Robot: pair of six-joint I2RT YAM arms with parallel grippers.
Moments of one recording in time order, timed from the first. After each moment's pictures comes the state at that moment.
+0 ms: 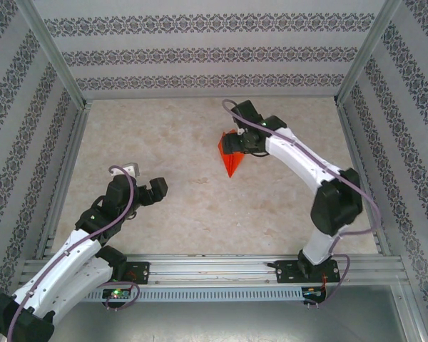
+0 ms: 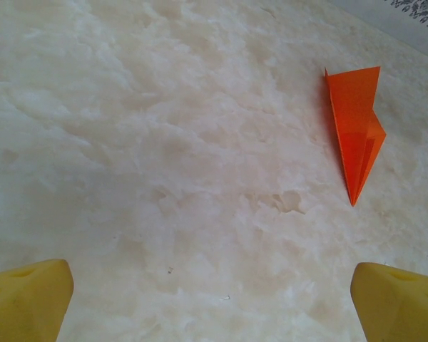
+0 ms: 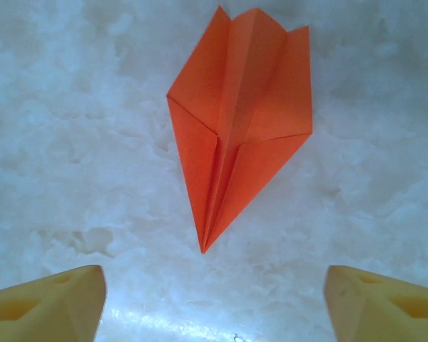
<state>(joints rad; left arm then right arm) -0.44 0.68 0.55 -0.49 -0.14 -0.65 0.52 1.70 1.52 -0.86 0.06 0.38</state>
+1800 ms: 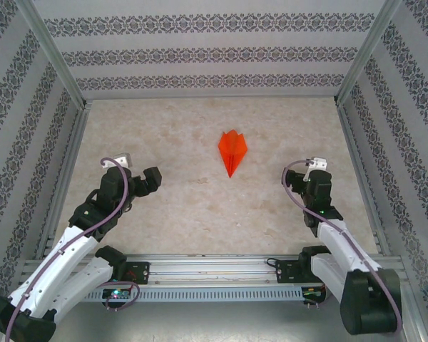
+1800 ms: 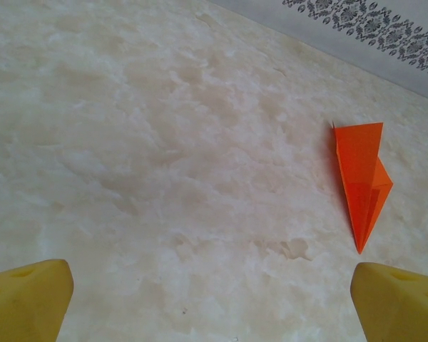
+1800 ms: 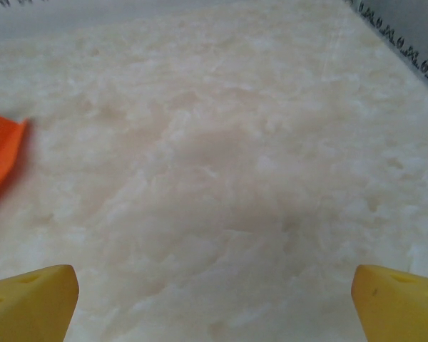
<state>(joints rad) -0.42 0.71 0.68 -0.55 -0.24 -0.61 0.02 0.93 0.28 0.17 0.11 0.18</state>
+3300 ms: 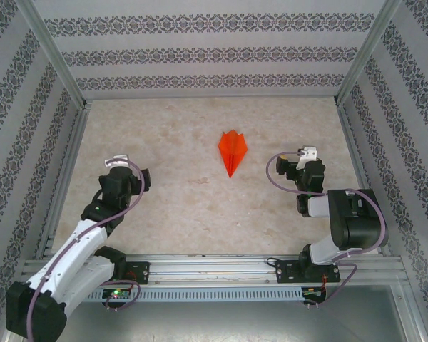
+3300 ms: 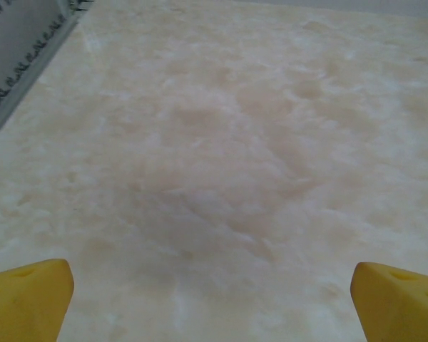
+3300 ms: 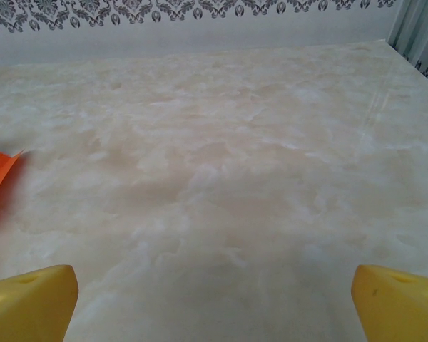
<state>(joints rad) -0.27 0.82 0.48 -0.26 -0.43 -0.26 -0.02 1.53 0.33 0.88 -0.01 0.07</state>
